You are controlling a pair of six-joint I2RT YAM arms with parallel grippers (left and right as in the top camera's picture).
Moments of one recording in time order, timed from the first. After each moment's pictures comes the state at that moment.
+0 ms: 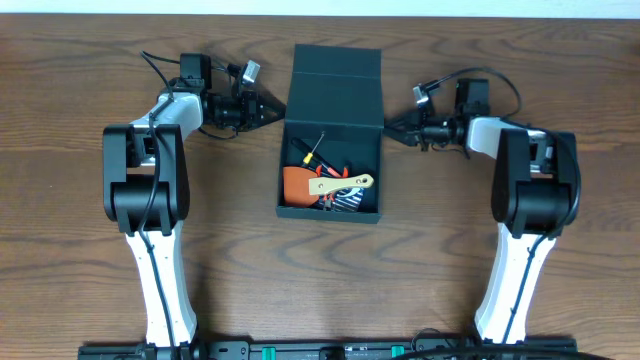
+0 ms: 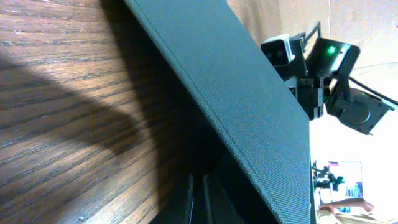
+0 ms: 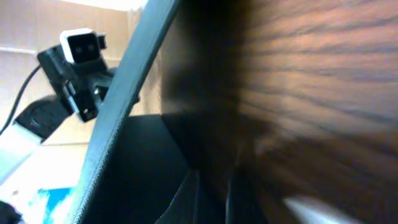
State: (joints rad) left arm -0.01 2.38 1.61 -0.39 1.15 -0.10; right arm -0.03 2.34 1.37 -0.10 -1.17 0.47
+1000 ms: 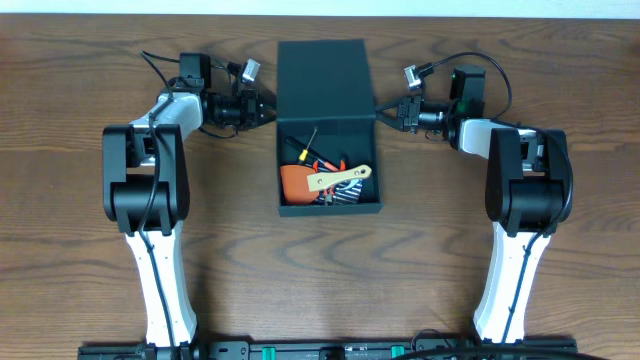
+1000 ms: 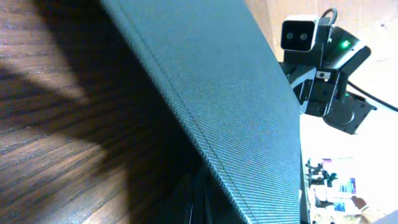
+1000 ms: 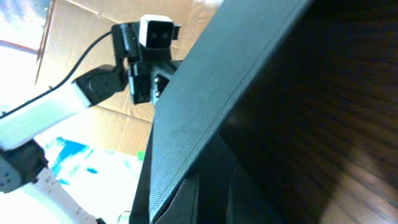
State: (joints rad) left arm -0.01 2.38 1.61 -0.36 1.19 -0.11; right arm -0.01 2.35 1.37 0.30 -1.36 0.58
